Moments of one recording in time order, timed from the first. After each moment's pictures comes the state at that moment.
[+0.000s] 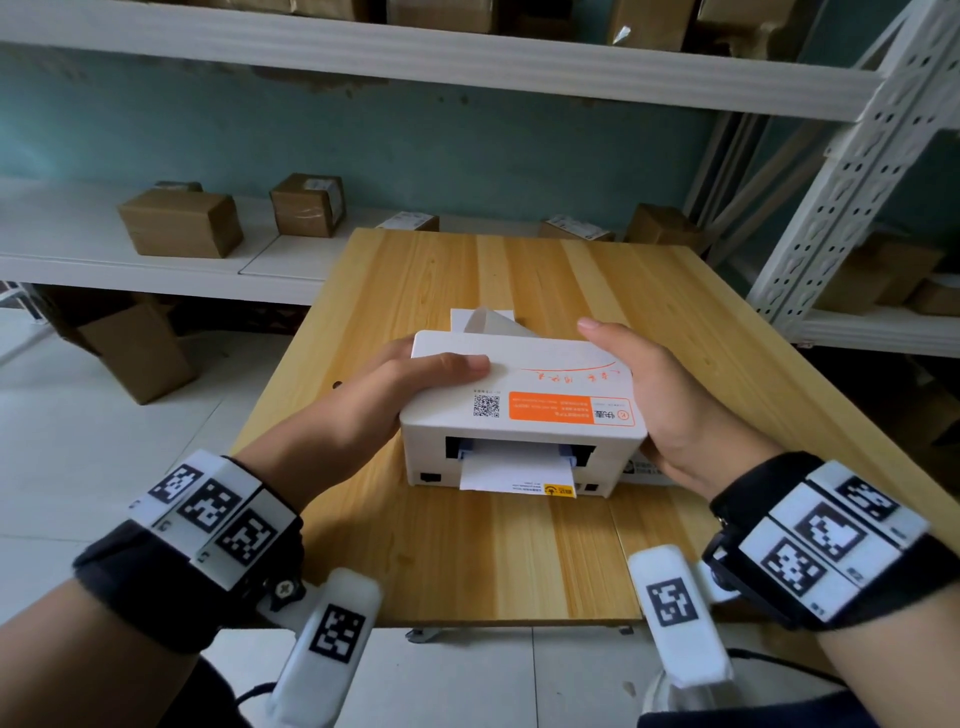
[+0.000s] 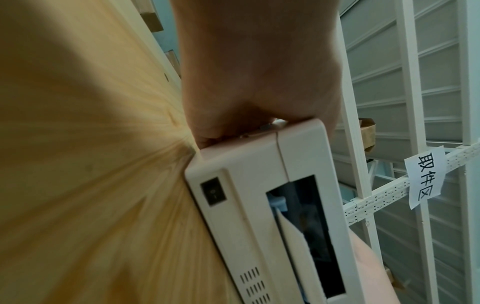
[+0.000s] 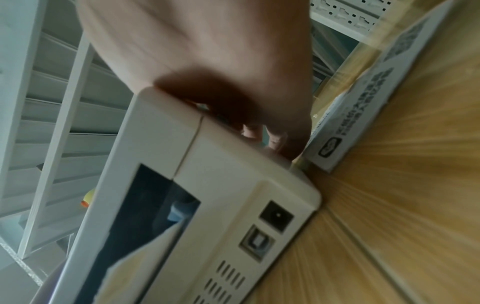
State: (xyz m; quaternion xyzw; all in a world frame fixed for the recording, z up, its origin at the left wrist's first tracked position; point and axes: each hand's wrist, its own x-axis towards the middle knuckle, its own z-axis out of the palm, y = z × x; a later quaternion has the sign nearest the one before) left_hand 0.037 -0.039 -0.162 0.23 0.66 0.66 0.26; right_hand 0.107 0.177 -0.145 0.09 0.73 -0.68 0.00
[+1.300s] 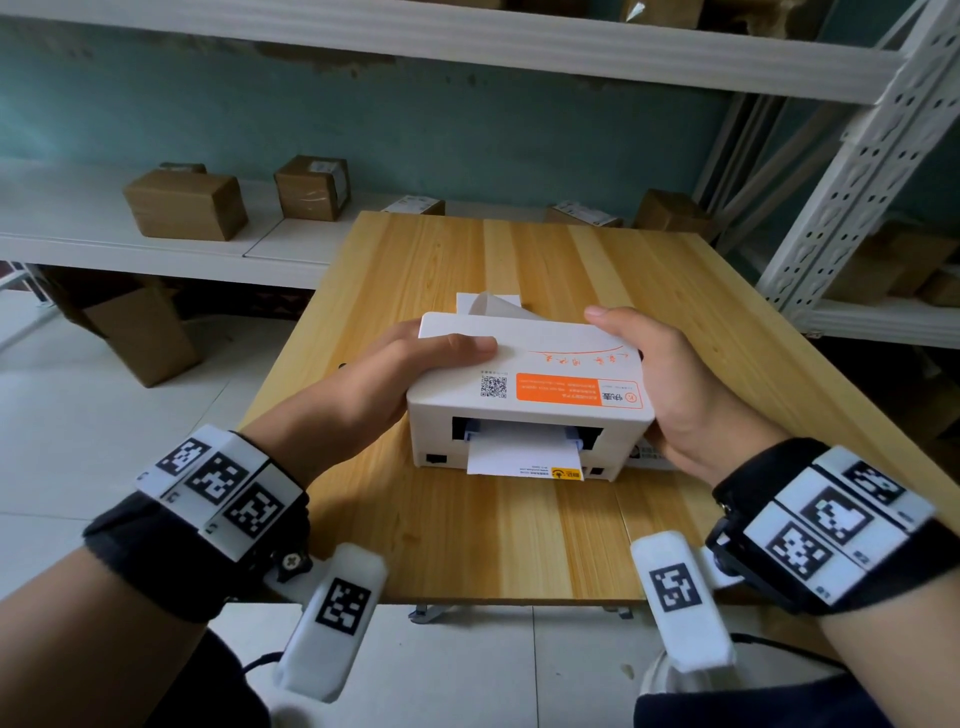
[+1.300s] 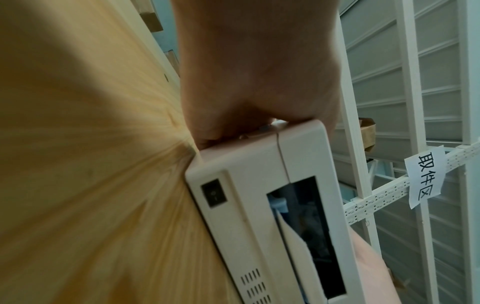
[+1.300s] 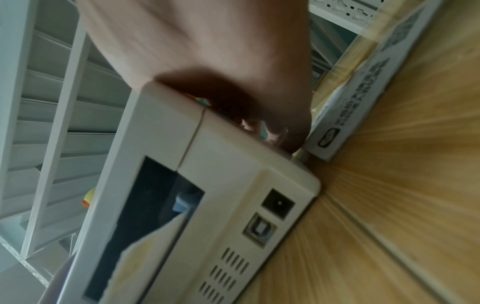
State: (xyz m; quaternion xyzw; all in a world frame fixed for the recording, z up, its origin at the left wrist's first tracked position) left_hand 0.042 -0.038 -0.156 0.23 0.64 0.68 0.29; right_hand 0.106 0.176 -0.148 0.07 0.71 -0.70 -0.01
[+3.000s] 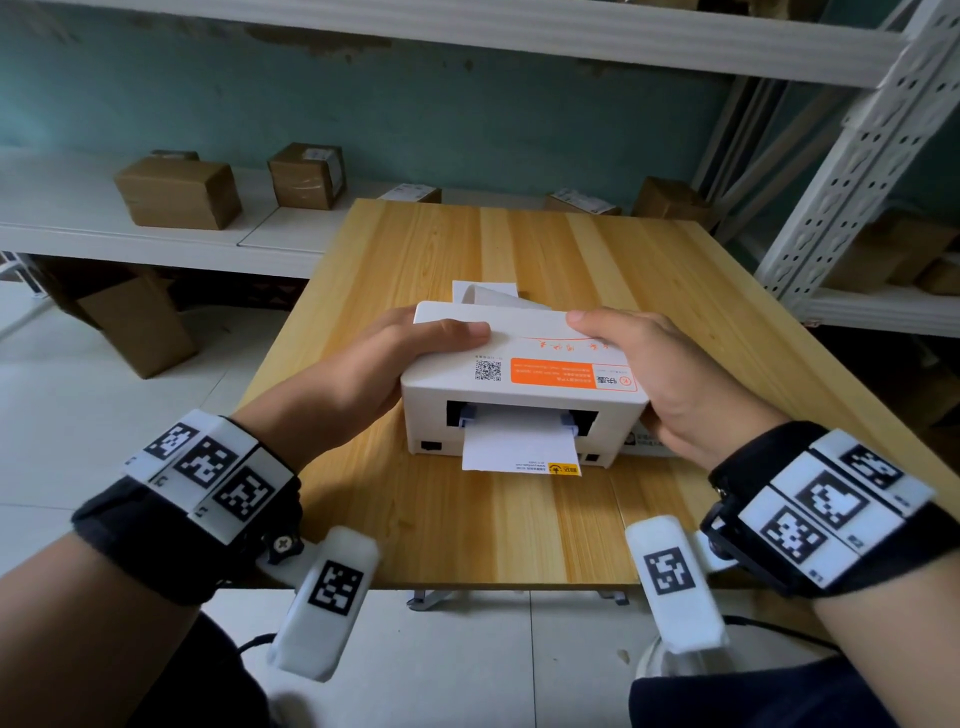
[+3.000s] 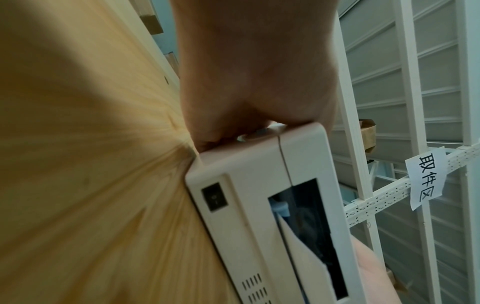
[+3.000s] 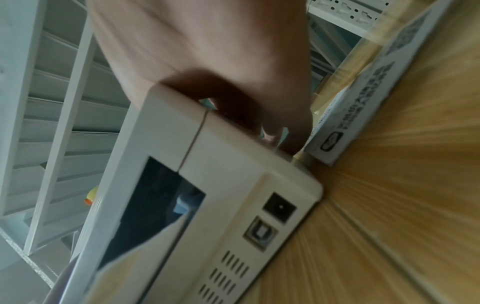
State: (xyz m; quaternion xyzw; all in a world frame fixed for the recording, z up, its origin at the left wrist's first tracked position) left_hand 0.044 -0.037 -0.154 0.21 0.66 0.67 0.28; right_hand 0.107 0.176 -0.146 0.10 0.76 -0.64 -0.03
